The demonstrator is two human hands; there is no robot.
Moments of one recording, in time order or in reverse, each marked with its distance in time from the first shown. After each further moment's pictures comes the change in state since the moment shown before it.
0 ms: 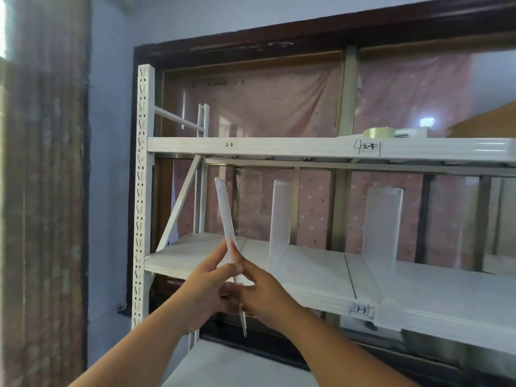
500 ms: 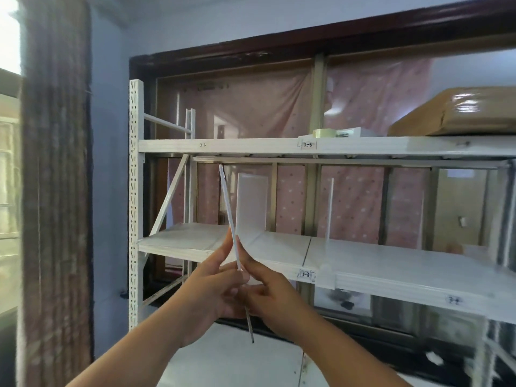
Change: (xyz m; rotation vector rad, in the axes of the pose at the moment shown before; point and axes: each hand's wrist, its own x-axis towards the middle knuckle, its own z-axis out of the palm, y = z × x) left_hand -0.151 -0.013 0.154 -0.002 -0.135 0.053; right_hand -0.215 -0.075 -0.059 0.130 -0.091 -0.124
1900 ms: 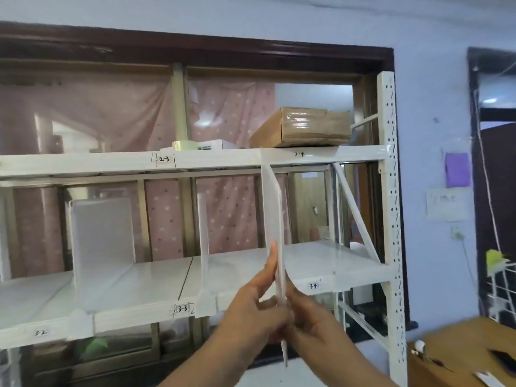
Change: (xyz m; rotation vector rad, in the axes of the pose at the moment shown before) left_hand 0.114 -0.078 0.234 0.173 -0.467 0.013; right_hand -0.188 -0.003 -0.172 -0.377 0.614 0.077
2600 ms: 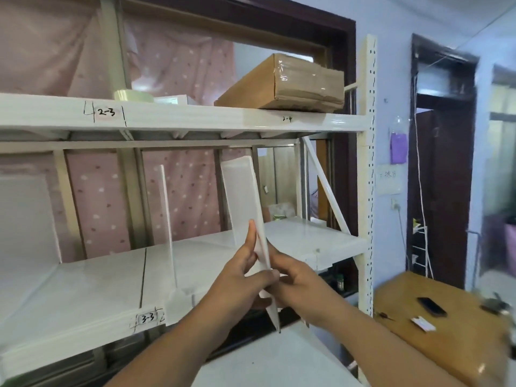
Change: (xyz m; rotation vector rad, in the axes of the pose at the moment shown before) left_hand 0.105 -0.052 -0.077 -0.030 -0.143 -0.020; right_hand 0.088 0.047 0.005 -0.144 0.100 0.211
